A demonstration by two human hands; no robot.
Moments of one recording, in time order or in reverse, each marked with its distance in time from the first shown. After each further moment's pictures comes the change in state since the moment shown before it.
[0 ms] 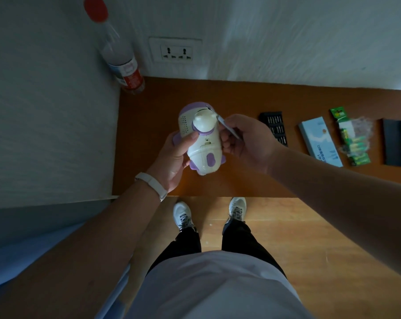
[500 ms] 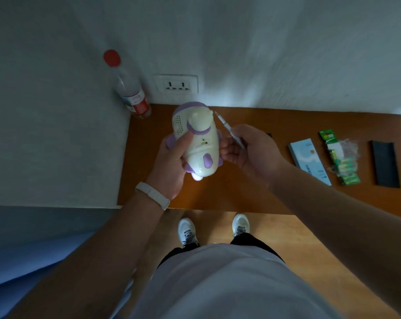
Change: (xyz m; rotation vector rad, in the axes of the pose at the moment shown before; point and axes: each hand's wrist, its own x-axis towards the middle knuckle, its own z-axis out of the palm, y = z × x) left_hand -0.022 0.031 0.045 0.045 0.129 0.121; right_hand -0.045 -0.043 -0.009 0.087 -0.011 -0.135
